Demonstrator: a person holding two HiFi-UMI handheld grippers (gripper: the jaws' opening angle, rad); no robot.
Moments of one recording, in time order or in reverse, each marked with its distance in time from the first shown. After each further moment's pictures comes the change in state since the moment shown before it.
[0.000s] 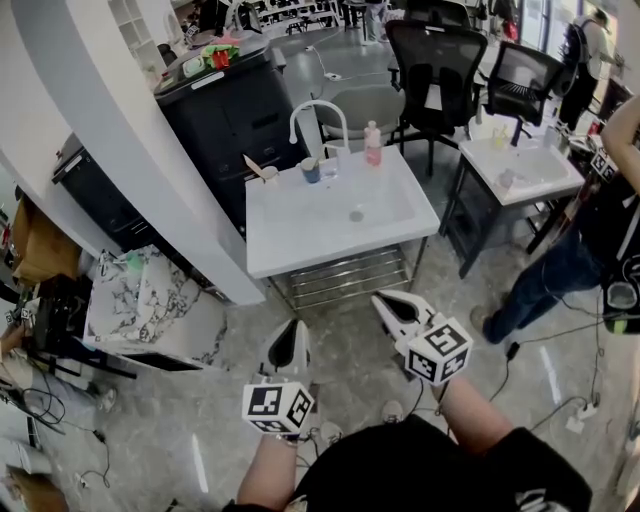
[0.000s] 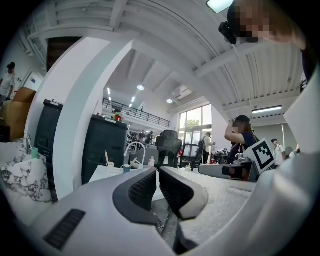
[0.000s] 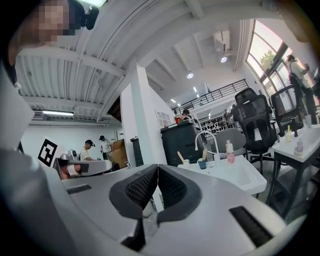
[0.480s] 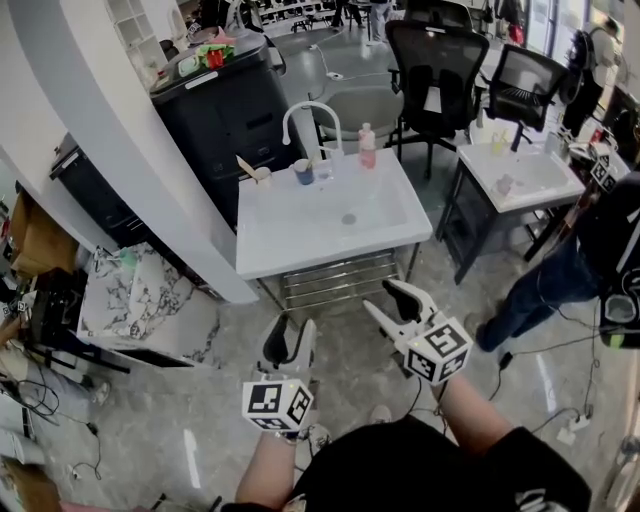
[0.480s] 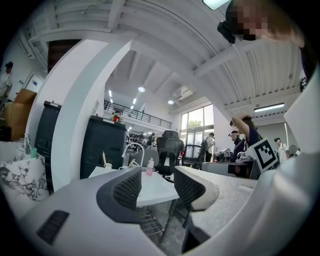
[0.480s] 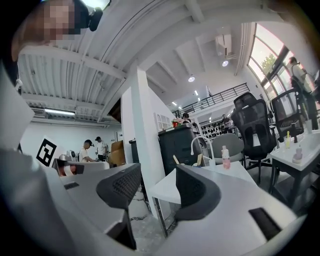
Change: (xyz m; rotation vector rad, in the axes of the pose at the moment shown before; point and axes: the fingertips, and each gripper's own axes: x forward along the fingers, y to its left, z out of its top) left arm 0.036 -0.030 -0.008 0.012 -0.023 0.022; right arm -0.014 -0.046 0.012 -0.027 -0.036 0.008
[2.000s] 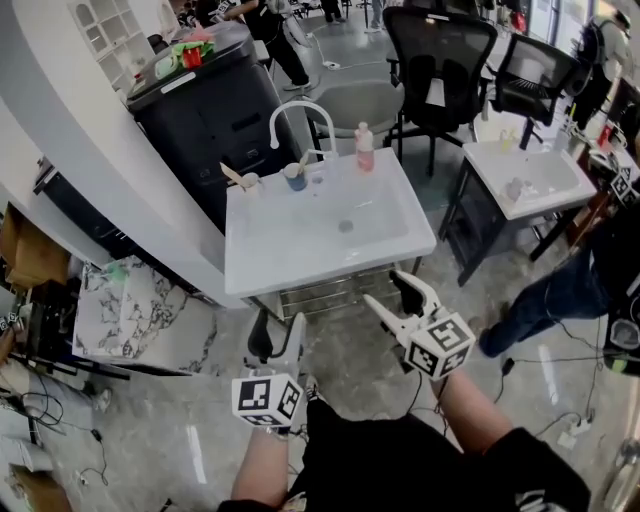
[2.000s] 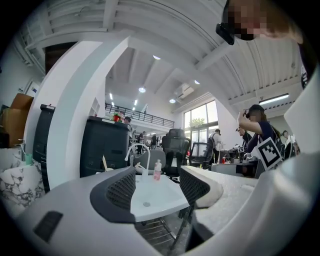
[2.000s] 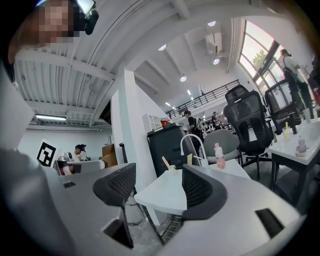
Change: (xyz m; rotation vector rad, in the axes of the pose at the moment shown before) left arm 0.108 0.042 0.002 0.043 0.003 0.055; right arm 0.061 -0.106 0.000 0.071 -0.013 -0.049
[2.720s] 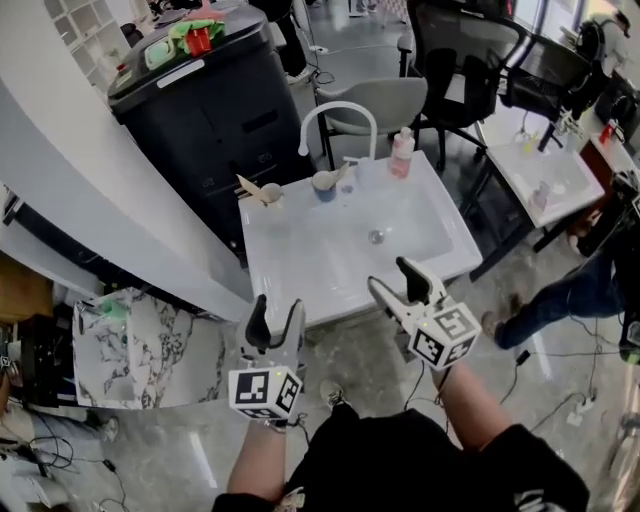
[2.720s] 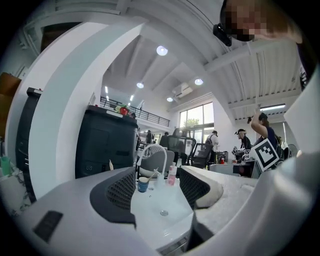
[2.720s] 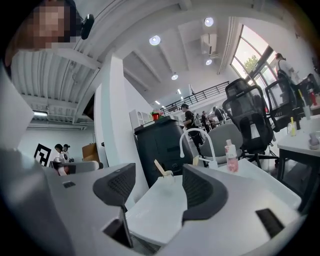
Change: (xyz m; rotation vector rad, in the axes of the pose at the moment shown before) left arm 0.121 0.214 0.030 -0.036 0.025 -0.109; right arm 0.230 0.005 0.004 0.013 0.004 -0.147
